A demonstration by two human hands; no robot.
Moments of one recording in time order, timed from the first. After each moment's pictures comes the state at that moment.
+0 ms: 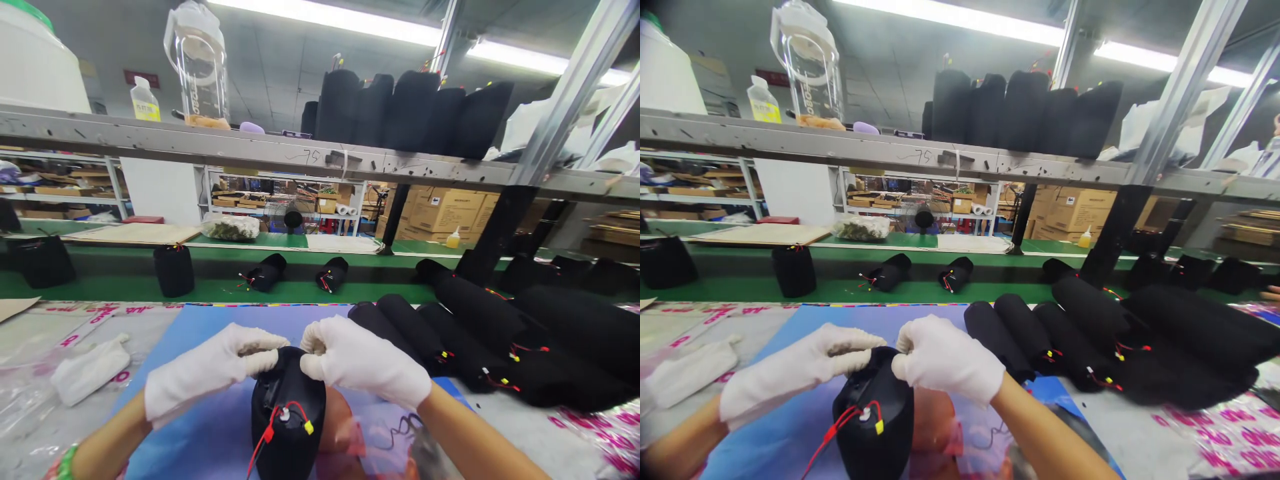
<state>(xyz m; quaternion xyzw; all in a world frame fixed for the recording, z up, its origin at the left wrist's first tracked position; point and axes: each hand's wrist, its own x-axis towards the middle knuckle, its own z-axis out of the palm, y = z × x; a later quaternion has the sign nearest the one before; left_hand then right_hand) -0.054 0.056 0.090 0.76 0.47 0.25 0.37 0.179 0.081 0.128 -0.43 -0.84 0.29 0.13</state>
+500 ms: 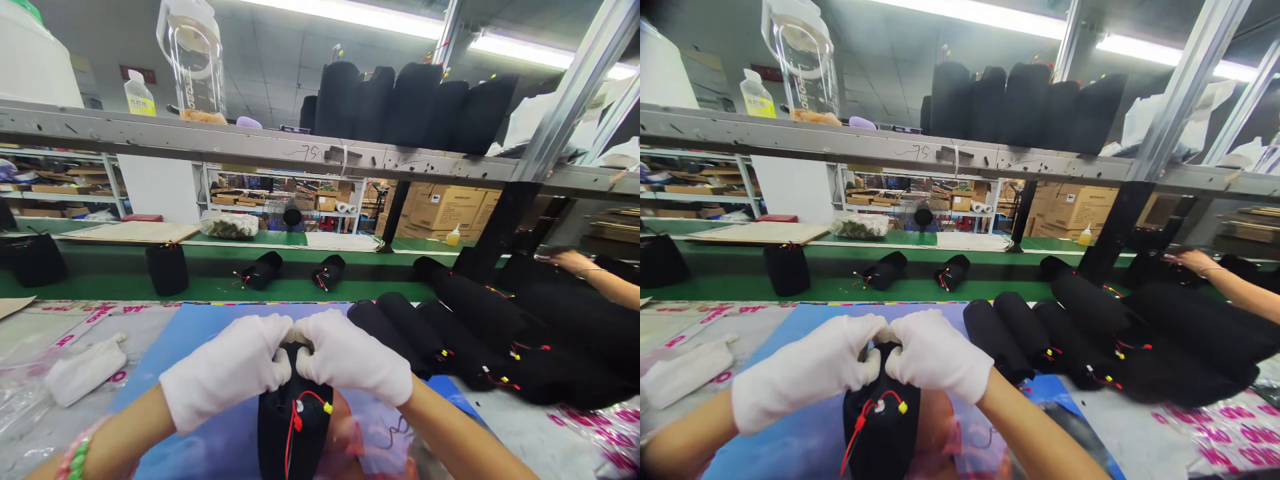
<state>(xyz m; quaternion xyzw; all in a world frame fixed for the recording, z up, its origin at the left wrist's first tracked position) -0.019 0.063 0.101 0.82 0.51 0.20 0.17 0.166 0.089 0.125 -0.37 -0.90 0.20 0.14</state>
